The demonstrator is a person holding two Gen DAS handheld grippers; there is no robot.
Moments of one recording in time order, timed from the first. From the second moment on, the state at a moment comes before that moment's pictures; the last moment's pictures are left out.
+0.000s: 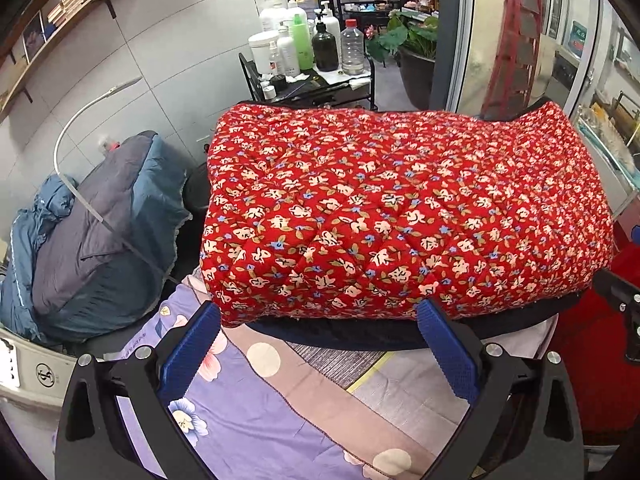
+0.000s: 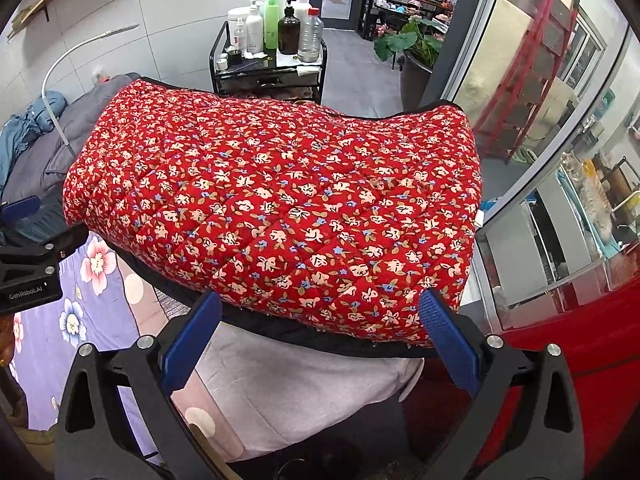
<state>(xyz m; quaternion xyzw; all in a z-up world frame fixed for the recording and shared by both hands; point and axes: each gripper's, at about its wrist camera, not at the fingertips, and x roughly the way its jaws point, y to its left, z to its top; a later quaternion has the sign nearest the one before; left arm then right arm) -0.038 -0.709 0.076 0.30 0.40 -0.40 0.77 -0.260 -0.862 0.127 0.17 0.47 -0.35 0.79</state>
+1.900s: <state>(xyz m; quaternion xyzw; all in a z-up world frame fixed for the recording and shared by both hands) -0.039 -0.716 0.064 0.33 0.42 -0.39 0.75 -0.255 -0.856 0.121 0.16 0.48 -0.37 0.78</state>
